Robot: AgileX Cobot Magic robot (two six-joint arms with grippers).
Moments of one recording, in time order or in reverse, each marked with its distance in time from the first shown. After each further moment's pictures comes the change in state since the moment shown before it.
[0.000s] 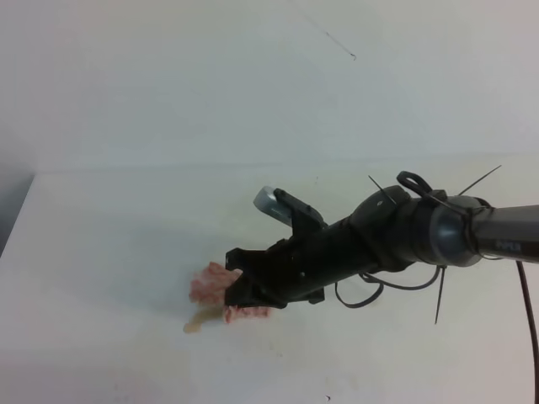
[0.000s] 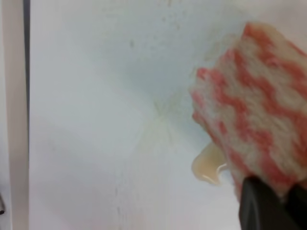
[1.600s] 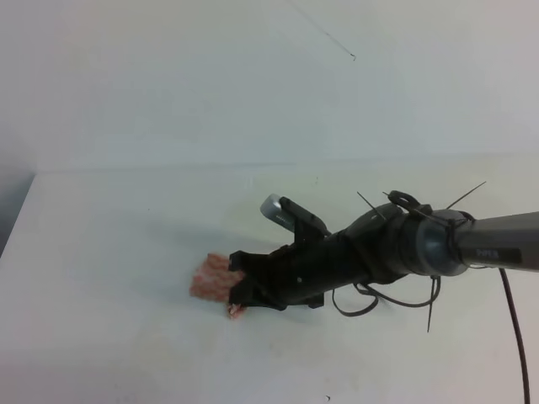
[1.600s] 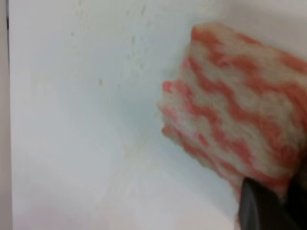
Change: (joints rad) left arm 0.000 0.000 0.000 -0.002 0.000 0.000; right arm 0.001 0.095 0.000 0.026 -0.121 -0.034
